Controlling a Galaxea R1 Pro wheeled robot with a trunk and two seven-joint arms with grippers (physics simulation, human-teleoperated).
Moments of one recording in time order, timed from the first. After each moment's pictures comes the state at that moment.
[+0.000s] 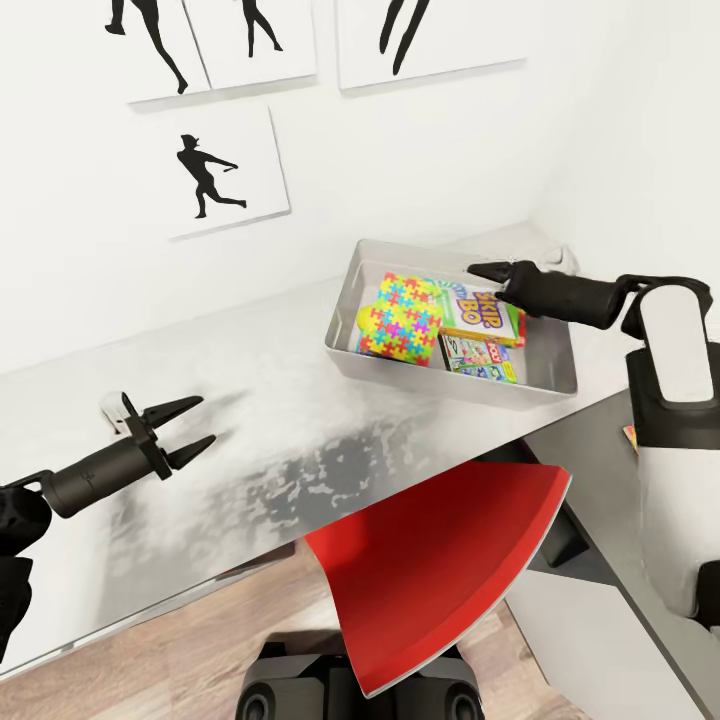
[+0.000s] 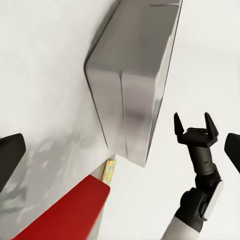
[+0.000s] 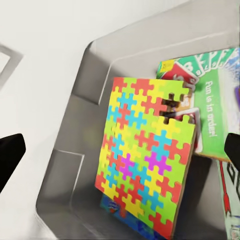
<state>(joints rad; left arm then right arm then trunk) -0.45 0.34 0.24 -1.60 1.96 1.03 0.24 -1.17 -0.27 0.01 -1.39 -1.15 1.05 -0.14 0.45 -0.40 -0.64</state>
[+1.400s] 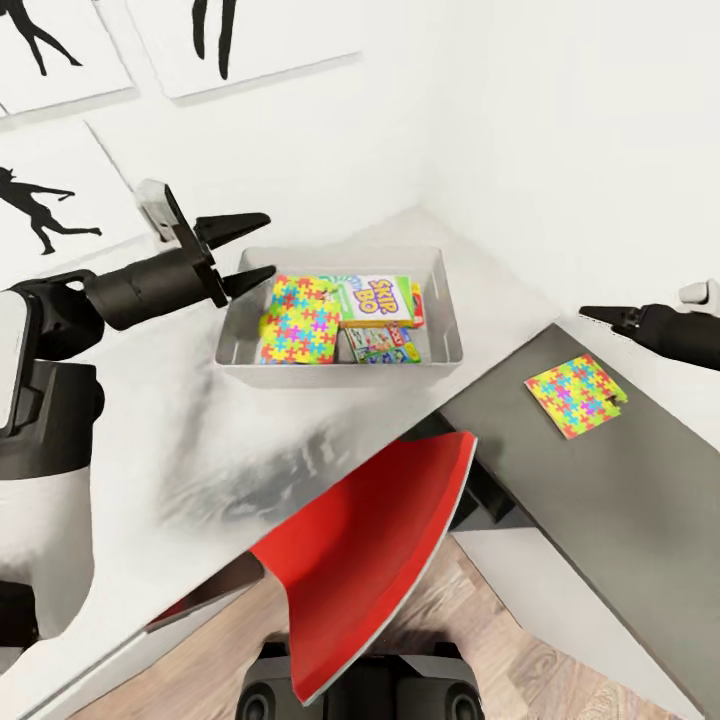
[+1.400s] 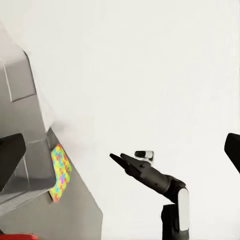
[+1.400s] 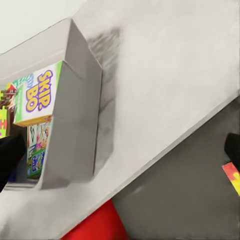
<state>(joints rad) -1.11 0.22 -0.03 -1.60 1.87 1.03 0.33 -0.88 -0.69 -0.11 -1.61 -1.30 1.04 -0.07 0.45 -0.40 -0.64</state>
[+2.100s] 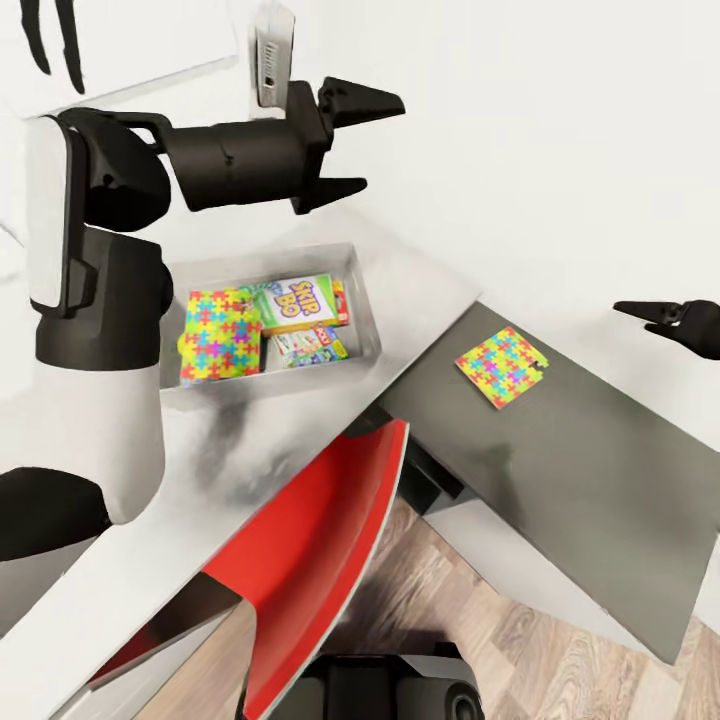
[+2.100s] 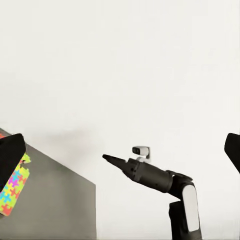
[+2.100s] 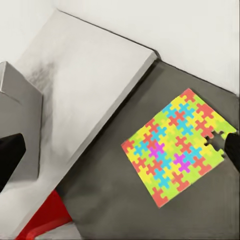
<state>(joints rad) -1.47 -0.02 -0.21 -1.51 1.89 1.02 0.65 -0.84 -0.76 -0.18 -1.61 -1.36 1.04 -0.07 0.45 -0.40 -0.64</state>
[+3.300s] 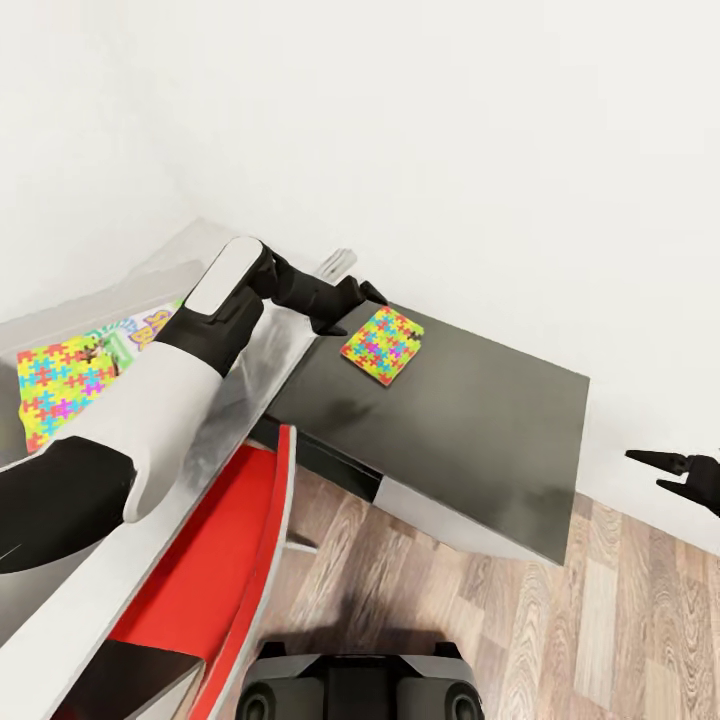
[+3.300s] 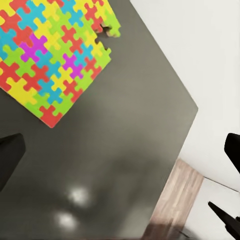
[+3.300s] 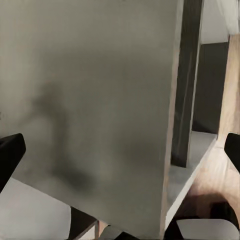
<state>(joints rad) -1.50 -0.08 -0.39 -0.81 1.68 0.97 0.74 -0.29 -0.78 -0.36 -1.47 -1.37 1.04 0.07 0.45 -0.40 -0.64</state>
